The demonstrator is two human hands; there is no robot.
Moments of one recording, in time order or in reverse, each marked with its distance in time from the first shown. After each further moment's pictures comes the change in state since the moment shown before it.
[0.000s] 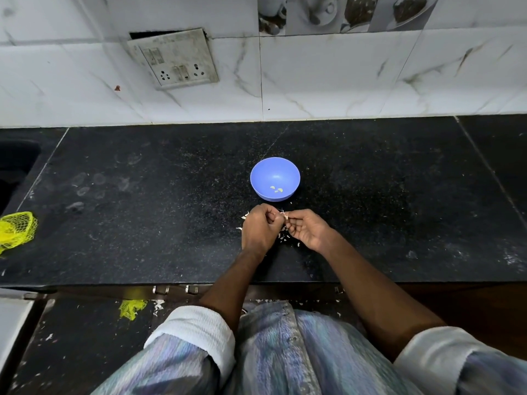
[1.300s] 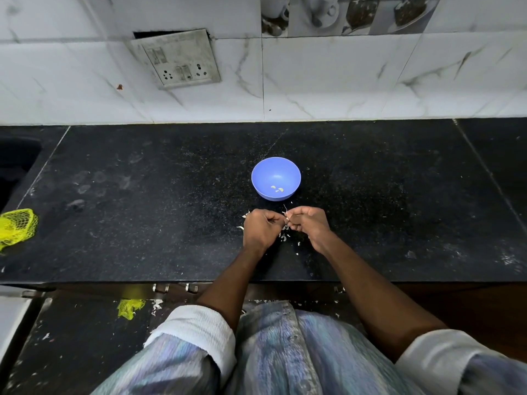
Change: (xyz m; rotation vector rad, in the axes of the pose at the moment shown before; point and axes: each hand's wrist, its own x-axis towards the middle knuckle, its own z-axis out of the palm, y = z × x) left_hand 0.003 -0.008 0.001 -0.047 -0.073 0.019; right_hand -0.005 0.007 -0.005 -0.405 0.126 -0.349
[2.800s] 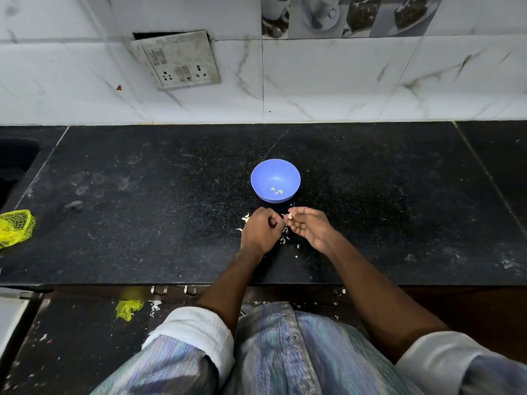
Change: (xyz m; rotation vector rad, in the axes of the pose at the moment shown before) left_hand 0.005 -0.006 0.002 0.142 -0.014 0.044; right_hand 0.007 -0.003 -0.008 0.260 -0.098 0.134
